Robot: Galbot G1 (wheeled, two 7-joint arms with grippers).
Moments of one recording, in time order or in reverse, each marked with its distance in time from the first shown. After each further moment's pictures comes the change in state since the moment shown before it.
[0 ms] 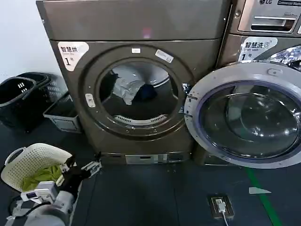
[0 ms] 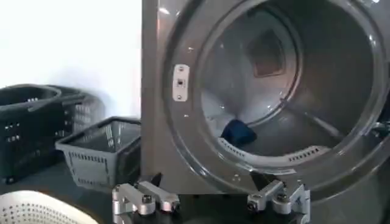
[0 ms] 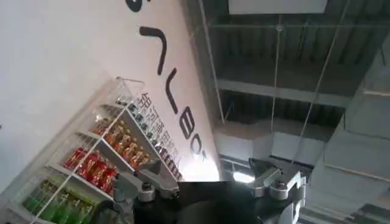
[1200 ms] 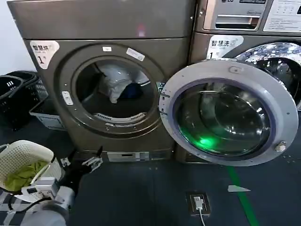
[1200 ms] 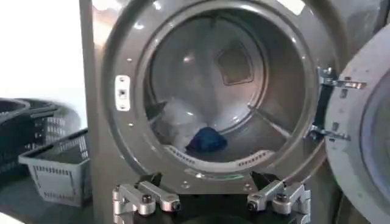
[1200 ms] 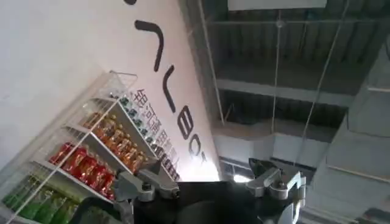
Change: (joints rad) left arm -0.047 0.033 0.036 0.037 0.049 -0.049 0.054; right arm -0.004 0.004 0.003 -0.010 0.023 0.041 0.002
